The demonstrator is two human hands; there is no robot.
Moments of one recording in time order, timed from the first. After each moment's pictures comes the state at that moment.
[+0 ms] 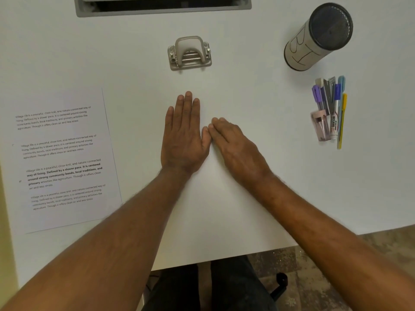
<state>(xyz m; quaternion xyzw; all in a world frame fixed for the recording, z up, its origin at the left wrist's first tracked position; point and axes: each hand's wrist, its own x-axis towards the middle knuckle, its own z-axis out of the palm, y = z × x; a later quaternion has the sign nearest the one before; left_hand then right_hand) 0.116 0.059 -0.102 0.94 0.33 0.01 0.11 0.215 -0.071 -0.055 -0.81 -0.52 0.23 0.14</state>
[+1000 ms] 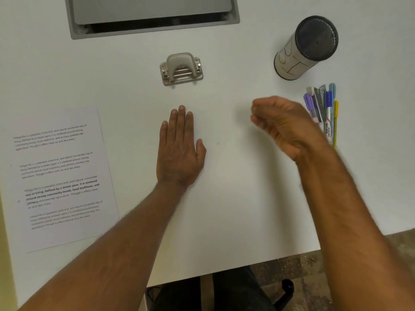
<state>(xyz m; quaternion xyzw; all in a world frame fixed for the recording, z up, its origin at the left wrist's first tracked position) 0.117 0.059 -0.102 0.94 0.32 0.02 0.10 0.314 -0.059 0.013 -0.69 0.05 0.41 0.59</state>
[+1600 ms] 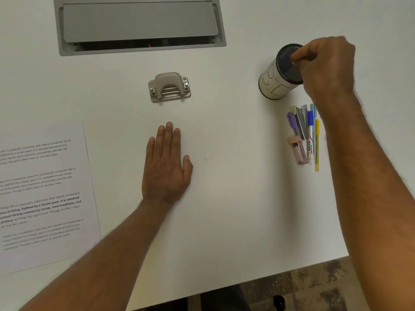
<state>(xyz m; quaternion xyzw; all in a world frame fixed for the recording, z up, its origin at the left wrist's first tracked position) 0.117 0.059 -0.101 0.94 0.32 0.03 0.10 0.458 -0.041 0.033 -0.94 -0.24 0.04 0.23</state>
